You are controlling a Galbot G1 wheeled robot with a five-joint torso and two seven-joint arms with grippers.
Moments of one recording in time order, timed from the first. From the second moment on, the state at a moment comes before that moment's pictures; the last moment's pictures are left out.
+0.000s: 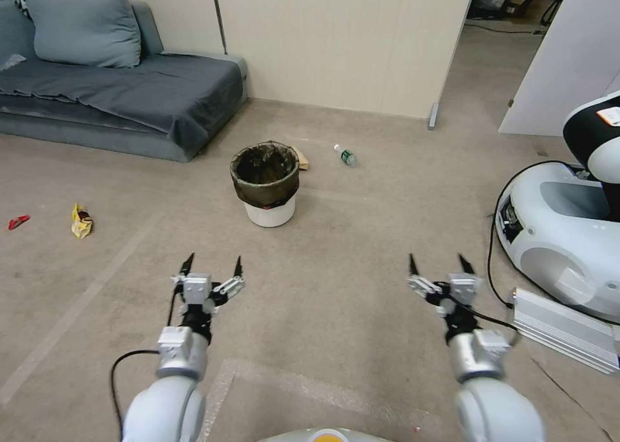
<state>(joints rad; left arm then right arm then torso) 1.72 -1.49 -0.61 -2.24 0.02 0.12 -0.04 -1.72 1.56 0.66 2.21 0.02 0.00 0.00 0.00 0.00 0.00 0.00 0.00</state>
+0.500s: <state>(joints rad) 1.93 -1.47 -0.67 -2.51 0.07 0.25 -0.07 -1.87 1.61 0.71 2.38 0.04 0.00 0.01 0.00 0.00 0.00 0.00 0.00</state>
